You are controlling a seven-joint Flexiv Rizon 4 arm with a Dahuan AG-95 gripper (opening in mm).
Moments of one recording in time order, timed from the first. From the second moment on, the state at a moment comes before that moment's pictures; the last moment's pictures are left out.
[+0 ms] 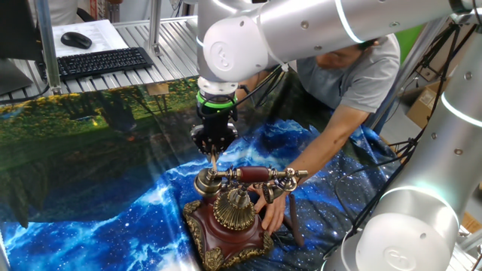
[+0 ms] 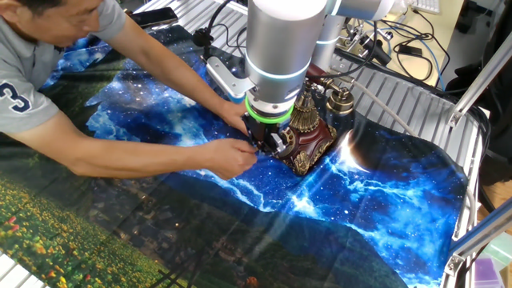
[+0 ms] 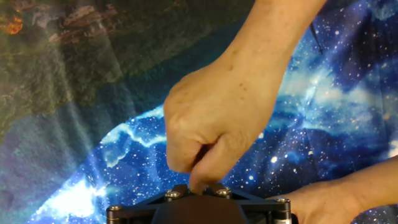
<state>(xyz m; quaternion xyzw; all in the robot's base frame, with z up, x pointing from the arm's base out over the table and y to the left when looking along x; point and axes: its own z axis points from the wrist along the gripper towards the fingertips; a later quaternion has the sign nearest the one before) 0.437 0.059 0.097 -0.18 -0.98 0.03 0.07</state>
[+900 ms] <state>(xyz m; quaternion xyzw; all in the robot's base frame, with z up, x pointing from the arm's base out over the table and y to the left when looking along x) 0.437 0.059 0.097 -0.18 -0.98 0.03 0.08</state>
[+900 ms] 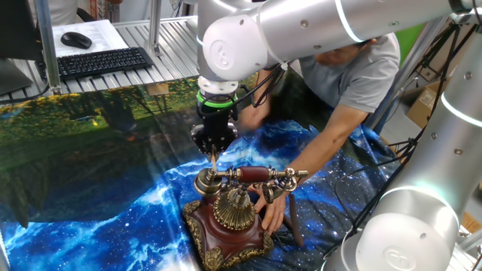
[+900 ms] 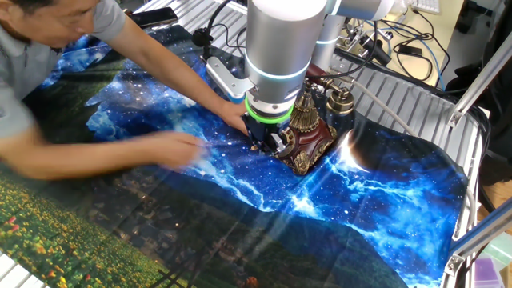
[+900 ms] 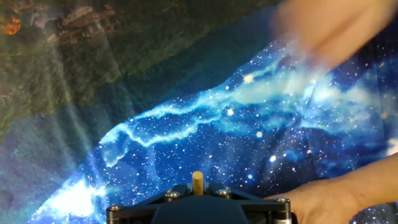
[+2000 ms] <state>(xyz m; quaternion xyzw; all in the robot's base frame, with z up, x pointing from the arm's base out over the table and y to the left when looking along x) 0.404 0.053 0.109 -0.17 -0.98 0.02 0.10</state>
